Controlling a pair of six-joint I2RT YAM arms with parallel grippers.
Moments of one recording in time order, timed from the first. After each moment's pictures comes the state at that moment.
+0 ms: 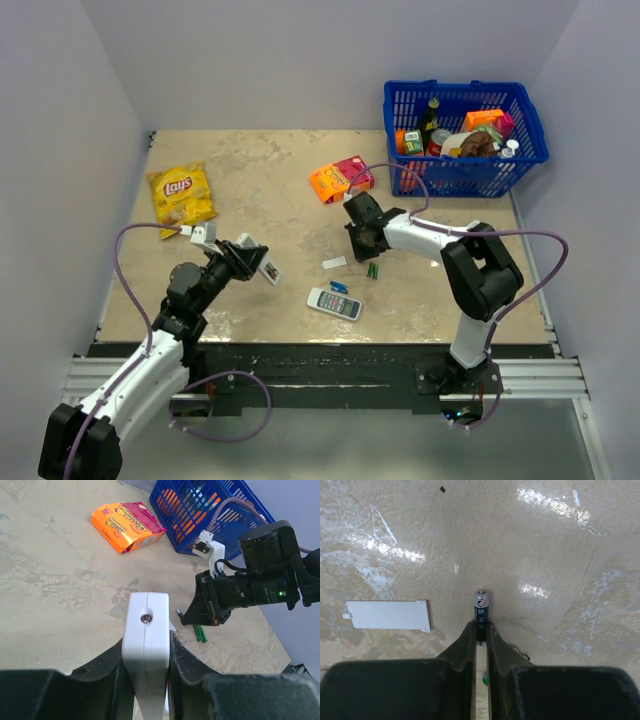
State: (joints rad) left arm -0.35 0.67 0.18 0.44 0.19 -0.62; right arm 0.60 1.82 1.14 -0.46 0.13 0.31
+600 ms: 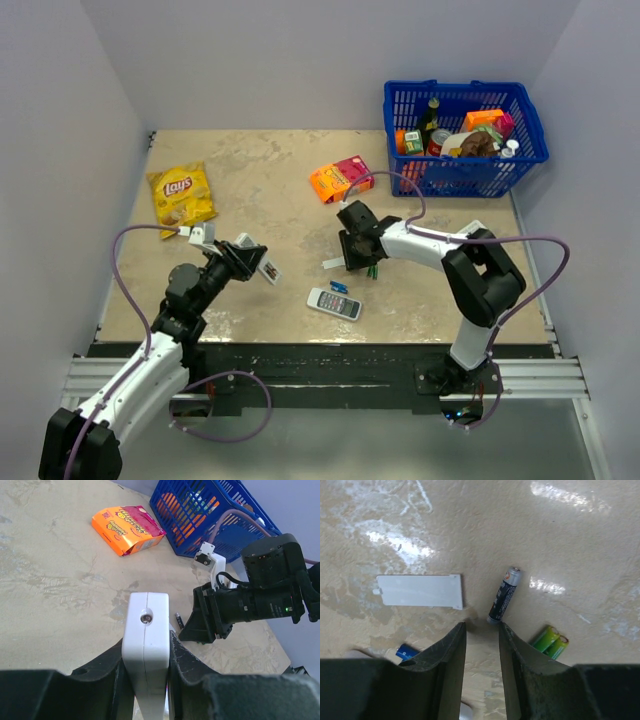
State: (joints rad) left arm -0.35 0.63 0.18 0.43 0.18 -0.62; right arm 0.66 1.78 1.09 -0.45 0.11 0.43
